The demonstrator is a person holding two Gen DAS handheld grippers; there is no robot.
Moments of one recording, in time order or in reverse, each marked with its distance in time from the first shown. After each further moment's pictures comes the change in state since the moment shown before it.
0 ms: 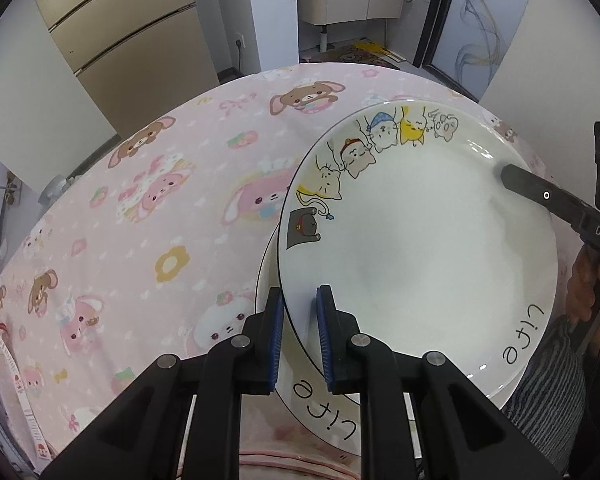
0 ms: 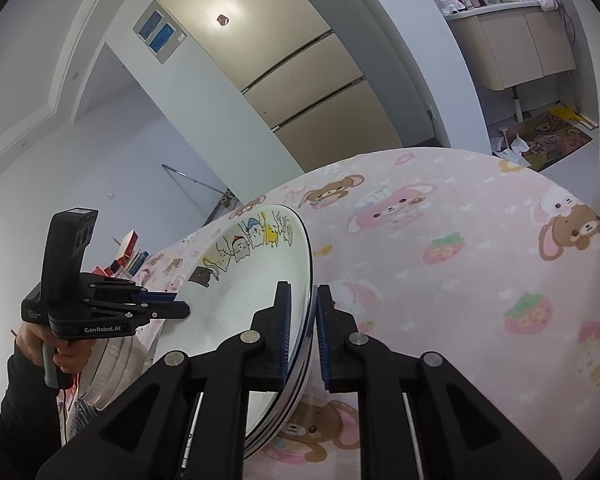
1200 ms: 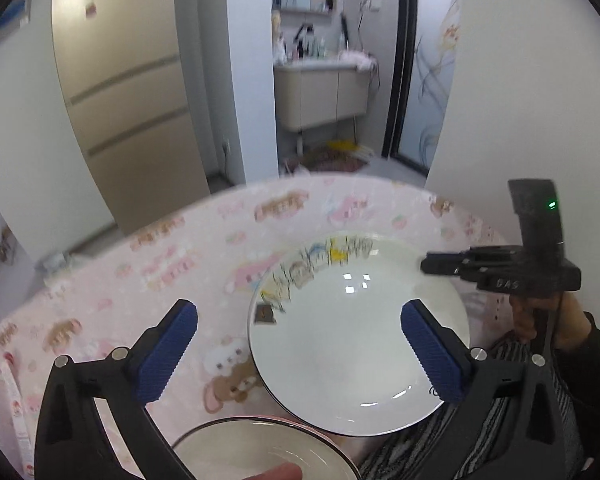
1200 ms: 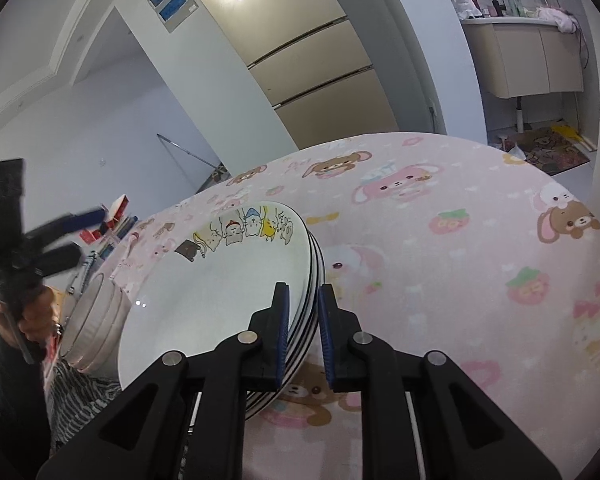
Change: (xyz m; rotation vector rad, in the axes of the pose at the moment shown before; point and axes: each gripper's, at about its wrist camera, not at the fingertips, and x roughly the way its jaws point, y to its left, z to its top) left arm -0.099 -0.014 -0.042 0.072 -0.435 -0.047; right arm -0.003 0.021 -0.020 -0.103 0.071 -0.072
